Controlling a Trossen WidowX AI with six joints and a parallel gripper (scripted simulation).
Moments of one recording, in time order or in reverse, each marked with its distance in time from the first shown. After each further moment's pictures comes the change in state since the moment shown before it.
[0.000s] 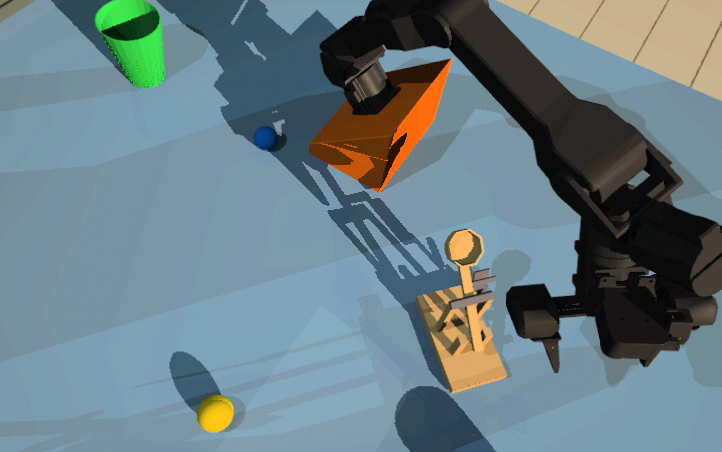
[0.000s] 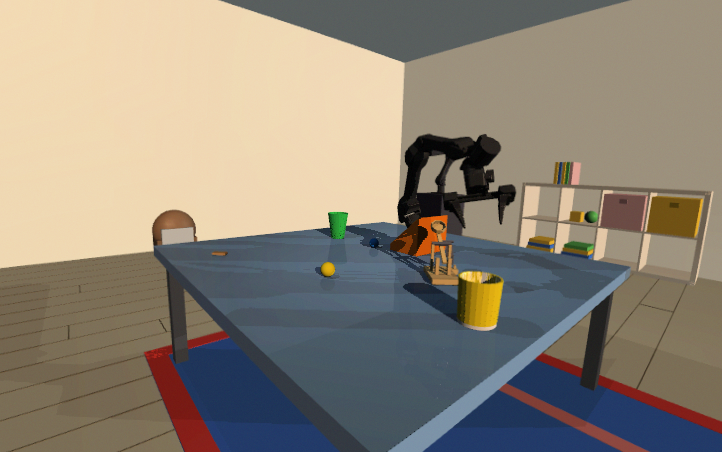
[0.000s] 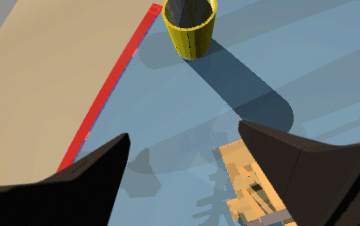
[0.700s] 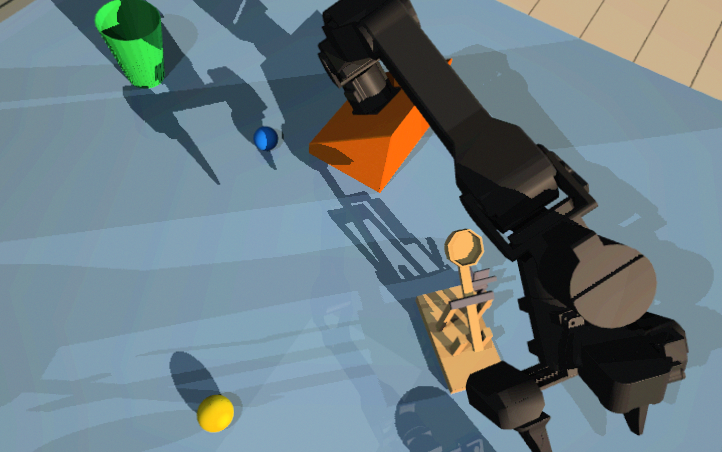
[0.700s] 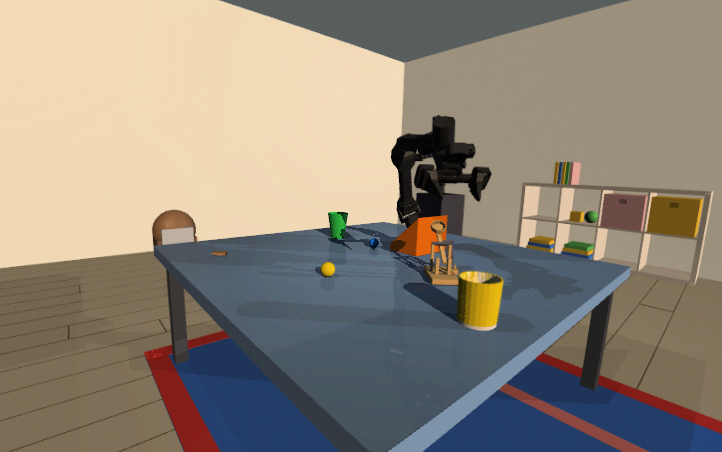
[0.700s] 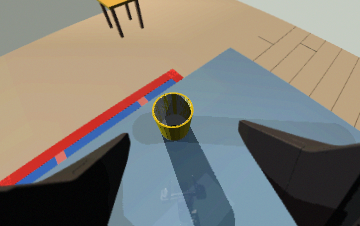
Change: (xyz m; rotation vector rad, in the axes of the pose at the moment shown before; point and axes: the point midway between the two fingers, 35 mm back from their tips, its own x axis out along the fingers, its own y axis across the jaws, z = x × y) arm -0.017 -0.058 0.114 -0.378 -0.323 0.081
